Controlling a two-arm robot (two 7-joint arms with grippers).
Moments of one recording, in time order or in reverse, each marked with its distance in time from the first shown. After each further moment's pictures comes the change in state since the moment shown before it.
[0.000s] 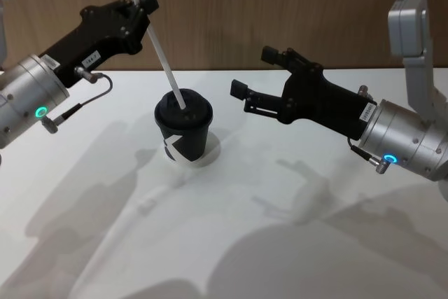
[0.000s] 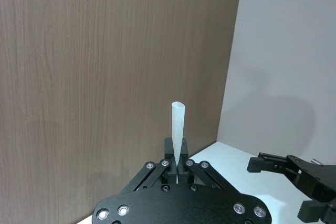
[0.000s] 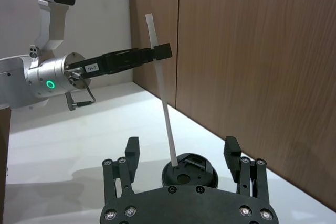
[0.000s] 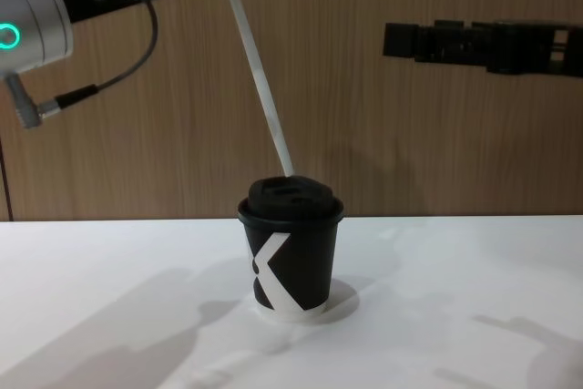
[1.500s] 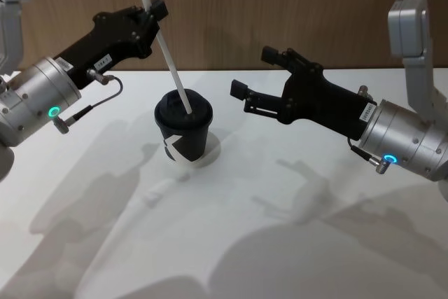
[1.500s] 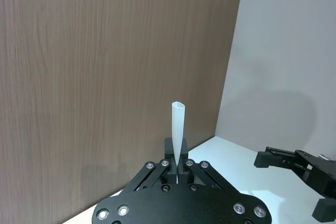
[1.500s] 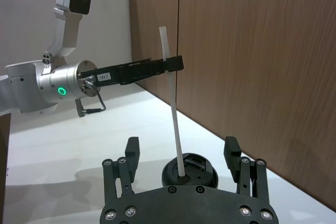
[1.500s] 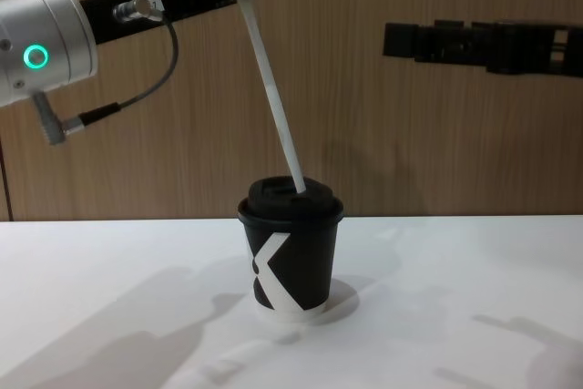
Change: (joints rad) left arm -0.034 -0.044 0.013 0.075 0.019 0.015 -0.032; right arm 0.000 0.000 0.000 0.000 0.000 0.000 0.000
